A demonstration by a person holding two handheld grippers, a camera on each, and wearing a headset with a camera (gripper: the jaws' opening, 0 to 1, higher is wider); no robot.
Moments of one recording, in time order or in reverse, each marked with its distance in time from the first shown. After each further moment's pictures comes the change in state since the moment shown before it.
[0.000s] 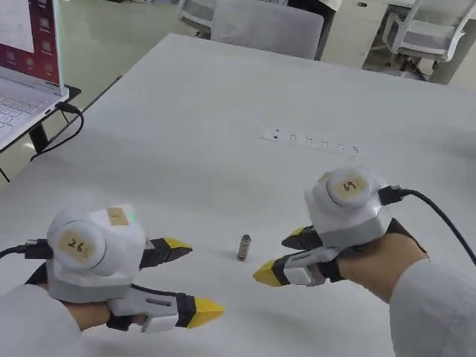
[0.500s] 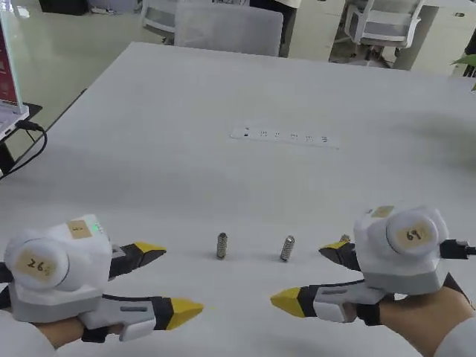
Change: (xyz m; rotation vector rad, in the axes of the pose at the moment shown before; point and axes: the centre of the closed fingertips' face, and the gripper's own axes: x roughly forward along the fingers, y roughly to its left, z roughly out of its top) left arm -0.004 0.000 0.004 0.015 -0.006 0.037; right arm -0.053 -0.012 -0.051 0.144 -0.145 -0.144
